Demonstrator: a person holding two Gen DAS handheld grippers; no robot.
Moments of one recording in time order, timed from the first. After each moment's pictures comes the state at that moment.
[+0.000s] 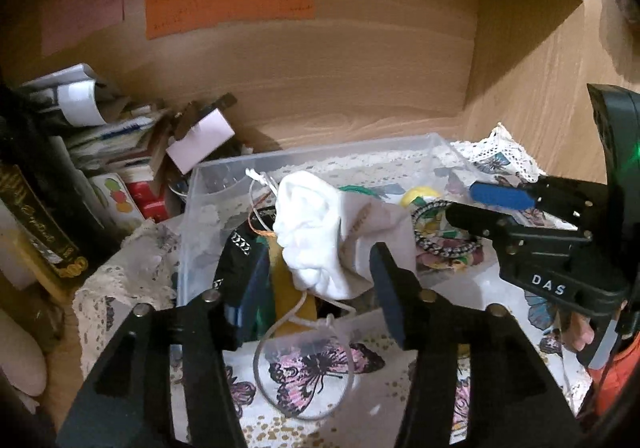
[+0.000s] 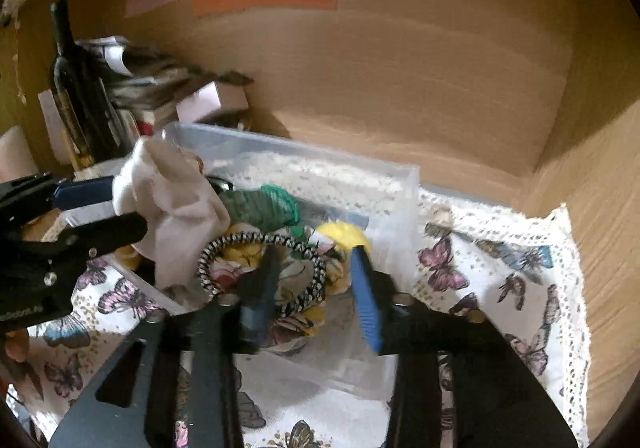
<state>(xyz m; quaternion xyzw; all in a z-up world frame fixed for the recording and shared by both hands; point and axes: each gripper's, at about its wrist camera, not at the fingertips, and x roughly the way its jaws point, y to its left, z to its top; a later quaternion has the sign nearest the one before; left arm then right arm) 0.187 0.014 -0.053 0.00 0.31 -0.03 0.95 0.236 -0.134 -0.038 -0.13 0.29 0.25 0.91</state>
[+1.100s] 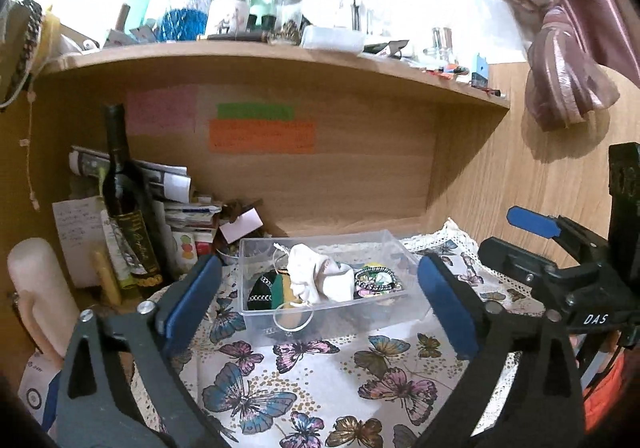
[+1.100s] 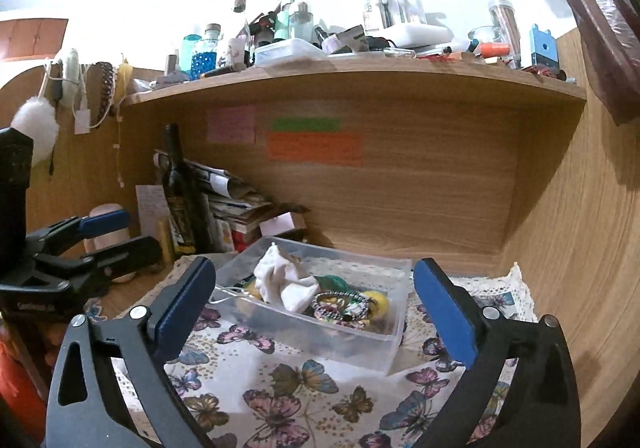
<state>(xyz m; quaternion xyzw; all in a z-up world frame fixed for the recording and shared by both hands) 0.028 0.008 0.021 -0.03 0.12 -0.01 0.99 0.083 -0.174 0.032 -0.06 0.10 0.30 0.95</state>
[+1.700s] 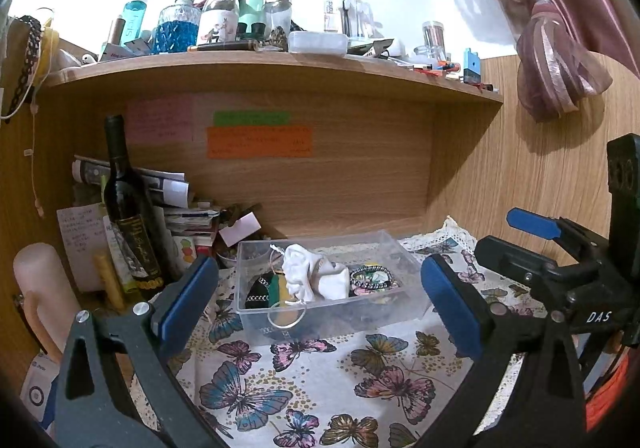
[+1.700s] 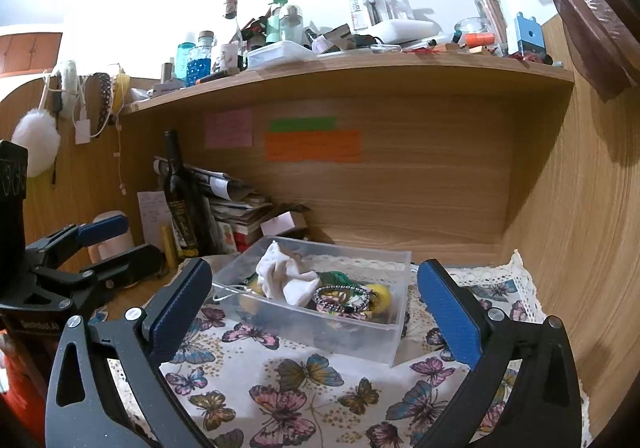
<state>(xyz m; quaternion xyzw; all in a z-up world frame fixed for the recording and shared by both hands) 0.021 -0.007 0.017 -0.01 0.11 -0.01 0.99 0.077 -0.184 0.027 -0.03 0.10 0.30 0.95</state>
